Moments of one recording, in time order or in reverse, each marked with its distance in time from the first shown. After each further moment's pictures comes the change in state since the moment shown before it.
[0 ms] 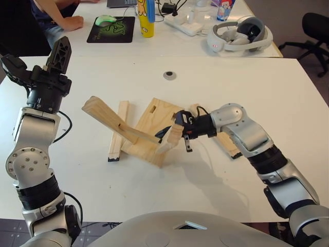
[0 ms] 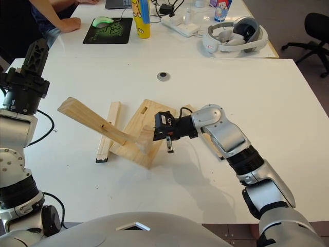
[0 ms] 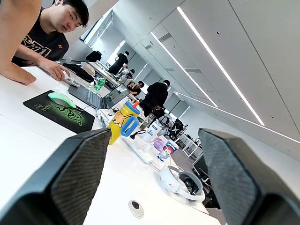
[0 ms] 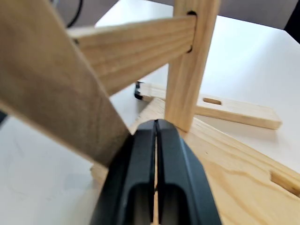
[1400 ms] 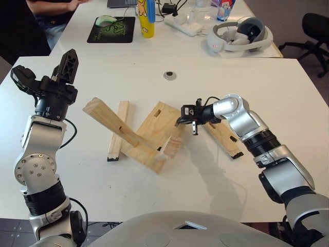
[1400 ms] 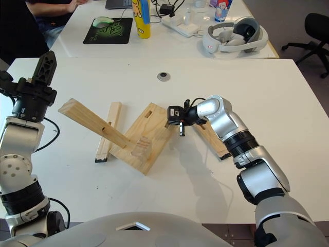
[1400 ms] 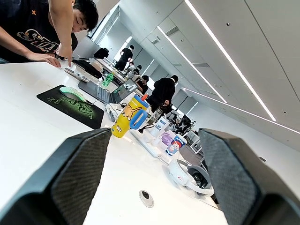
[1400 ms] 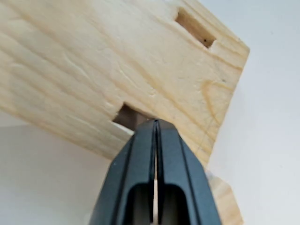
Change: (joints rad) left arm 0.055 -0.062 0.000 -0.034 0.079 0.017 -0.021; right arm -0.239 0.050 0.057 0.606 -0.674 -0.205 -0.158
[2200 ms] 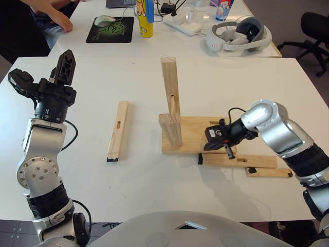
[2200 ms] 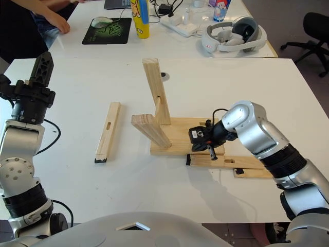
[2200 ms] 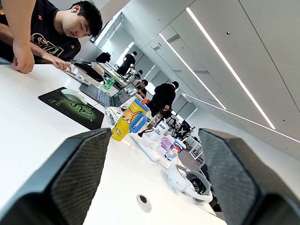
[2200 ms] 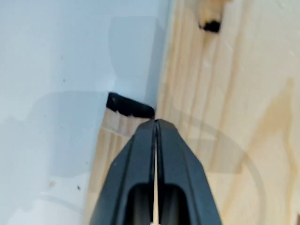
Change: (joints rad) left arm 0.019 -0.038 0.012 -0.027 0.004 -0.023 0.016; right arm 0.230 -0.356 0.039 -0.643 0.125 0.301 0.446
